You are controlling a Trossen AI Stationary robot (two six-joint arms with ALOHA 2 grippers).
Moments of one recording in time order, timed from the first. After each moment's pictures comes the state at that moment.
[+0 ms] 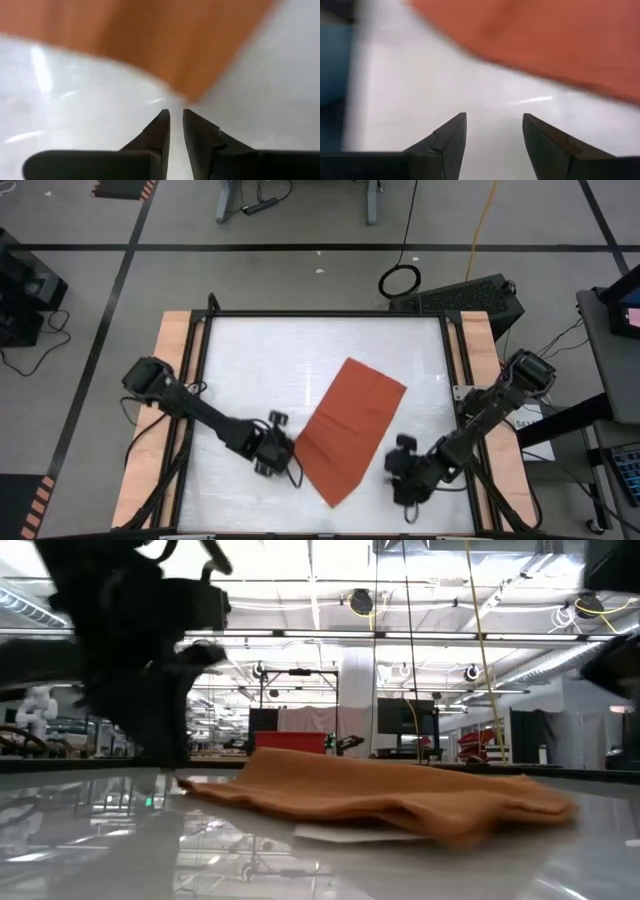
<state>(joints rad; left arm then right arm) -0.48 1.74 0.99 -0.54 -0.35 -0.09 0.80 1.56 0.78 -0.30 0.37 0.93</state>
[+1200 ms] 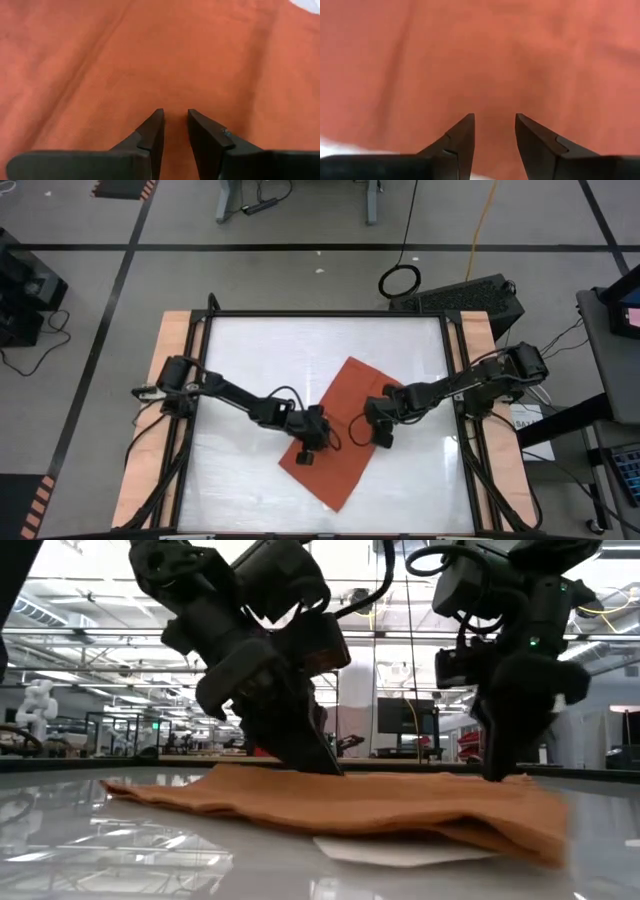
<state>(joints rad) -0.19 1.95 1.01 0.12 0.09 -0.04 0.17 1.56 0.78 -0.49 0.07 0.48</state>
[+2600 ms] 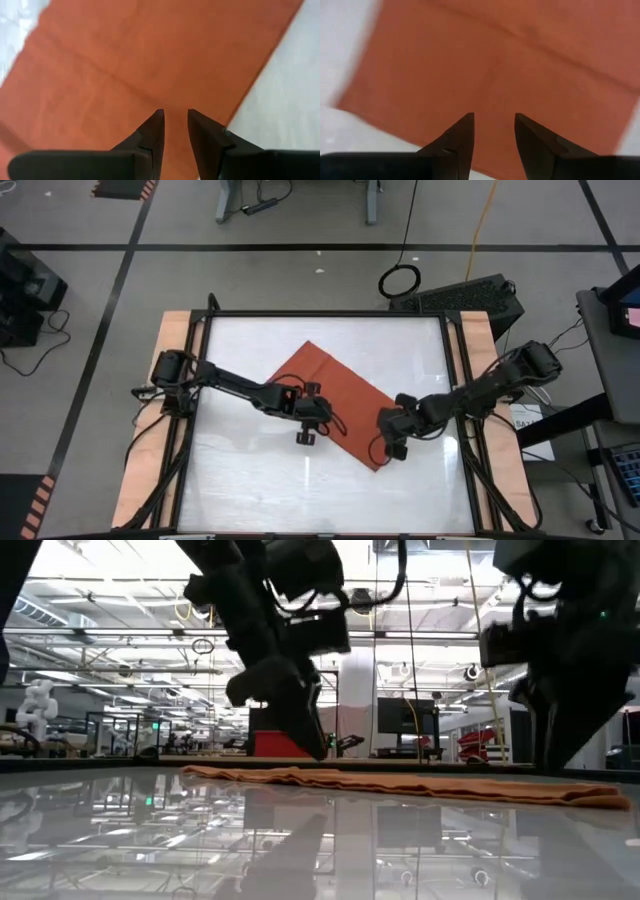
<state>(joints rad) -0.12 1.89 1.19 -0.33 -0.16 0.11 0.36 1.44 0.73 -0.58 0.15 0.64</state>
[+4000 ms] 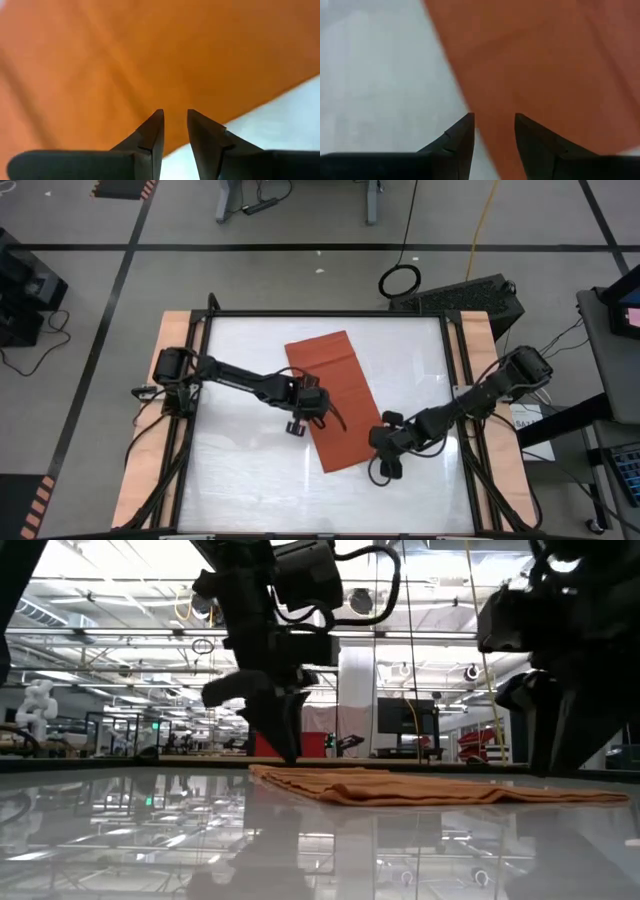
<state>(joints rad) -0.07 1.89 1.25 -0.56 -0.16 0.30 0.46 1.55 0.76 -0.34 0.11 0.60</state>
